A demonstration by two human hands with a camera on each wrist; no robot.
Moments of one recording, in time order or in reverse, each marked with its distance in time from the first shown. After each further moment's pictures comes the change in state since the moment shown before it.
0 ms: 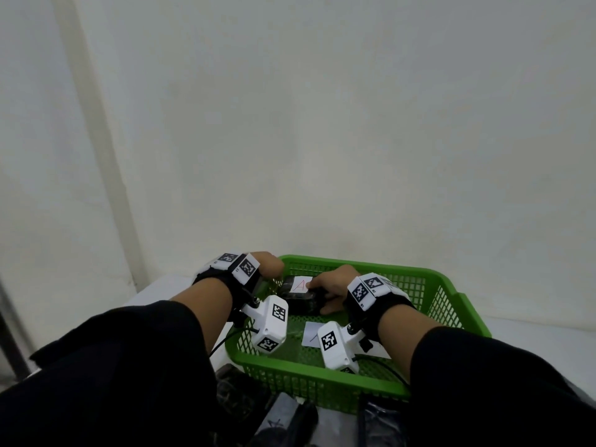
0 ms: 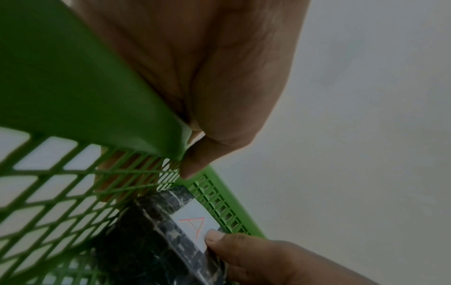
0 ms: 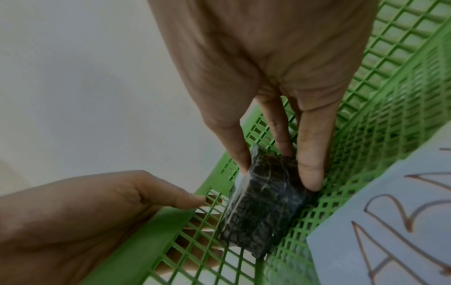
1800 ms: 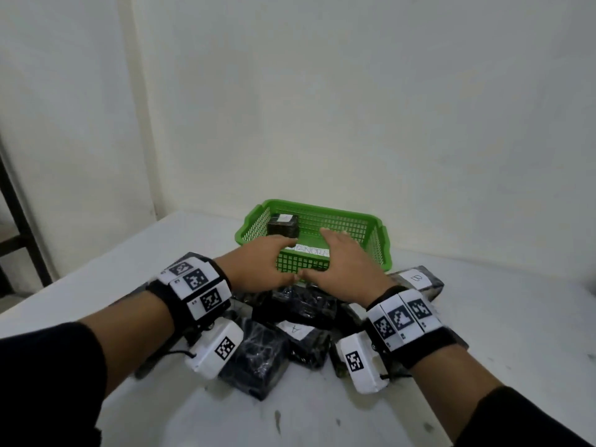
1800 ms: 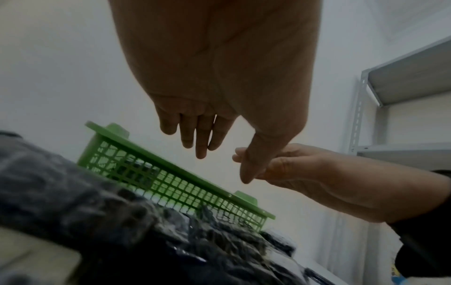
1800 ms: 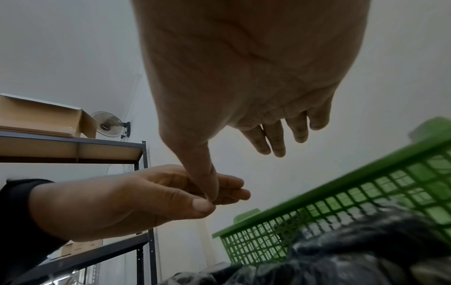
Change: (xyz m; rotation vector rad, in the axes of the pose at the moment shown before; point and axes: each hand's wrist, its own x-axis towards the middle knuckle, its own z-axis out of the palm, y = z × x) left_hand -0.282 -0.038 0.058 0.045 0.151 0.636; right_hand -0.279 0.083 -0.028 -0.807 0.183 -0.568
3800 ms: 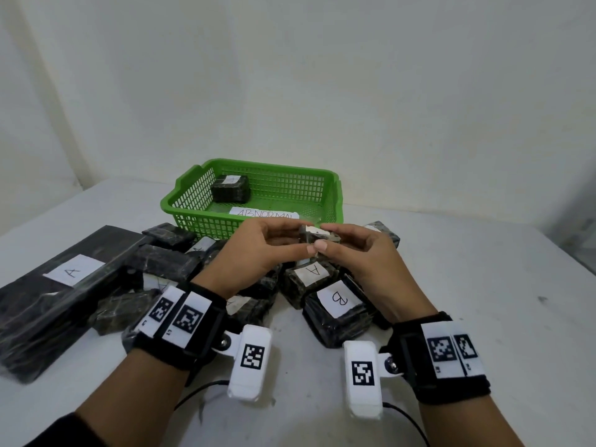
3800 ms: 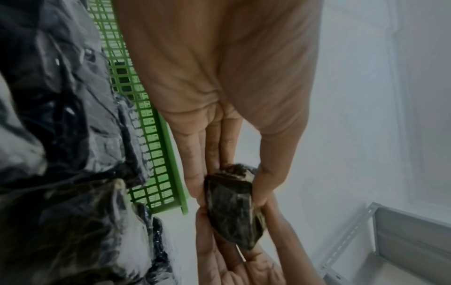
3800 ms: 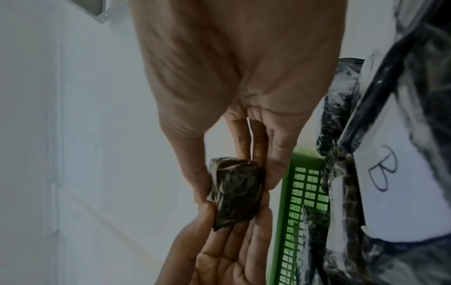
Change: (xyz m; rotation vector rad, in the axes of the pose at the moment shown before) left_hand 0.027 0.085 0.076 -1.186 0.109 0.037; right_hand -0.063 0.115 0.018 1.255 0.243 0.097
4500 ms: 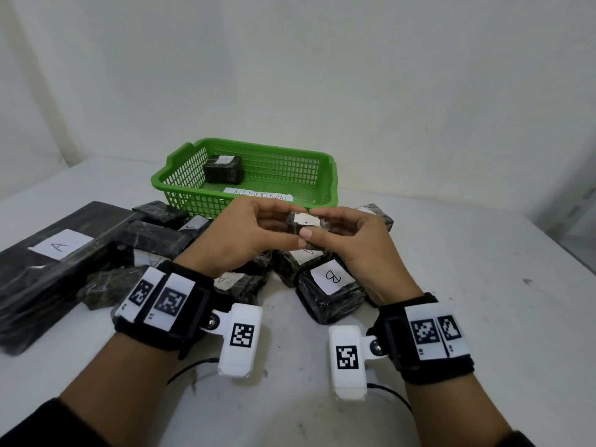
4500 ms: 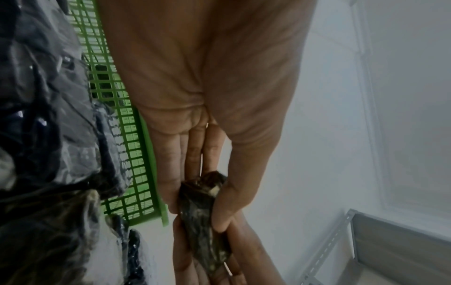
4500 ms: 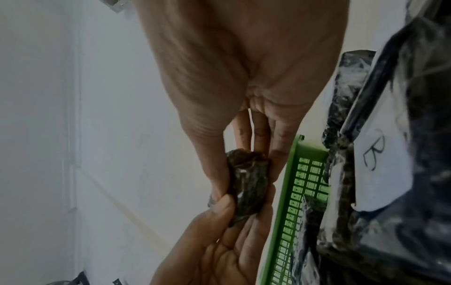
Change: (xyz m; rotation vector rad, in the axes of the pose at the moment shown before) left_hand -0.009 0.001 -0.004 0.094 -0.025 -0.019; right_hand -0.009 0.002 0.009 -0.081 0.041 -0.037
